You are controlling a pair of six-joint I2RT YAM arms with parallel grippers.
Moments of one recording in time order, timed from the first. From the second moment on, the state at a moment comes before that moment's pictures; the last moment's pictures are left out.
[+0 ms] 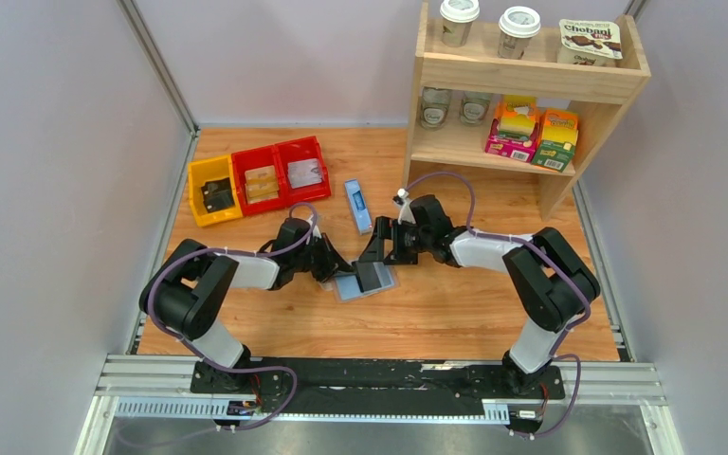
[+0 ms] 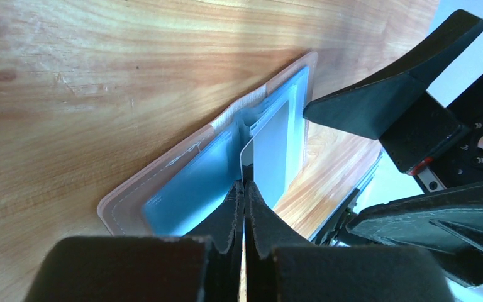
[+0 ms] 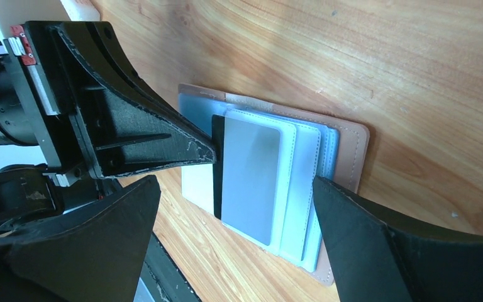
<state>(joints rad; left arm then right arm) -0.47 1.61 0.52 0.36 0.48 -0.99 0.59 1.73 0.85 0.15 -0.51 0.66</state>
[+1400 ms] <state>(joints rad) -0.47 1.64 0.53 0.36 0.51 -0.98 0.59 1.81 0.83 0.35 -0.66 0.70</state>
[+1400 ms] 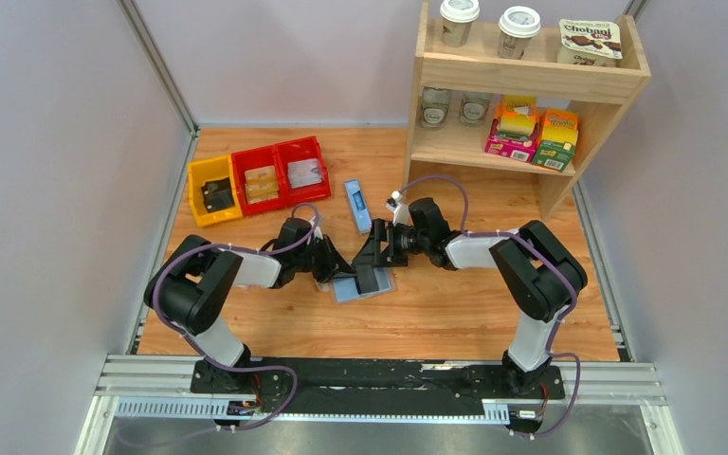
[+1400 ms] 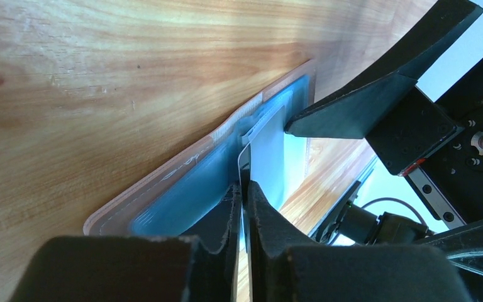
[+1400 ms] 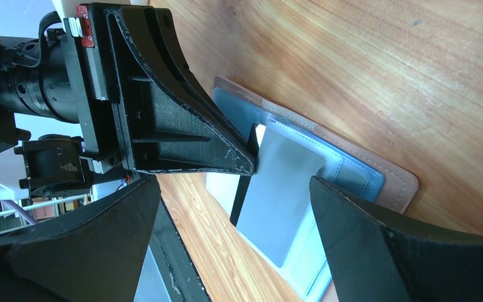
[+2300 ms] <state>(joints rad) -0.44 1.18 0.48 0.00 0.30 -0.87 0.59 1.81 0.82 0.37 -0.67 0.66</state>
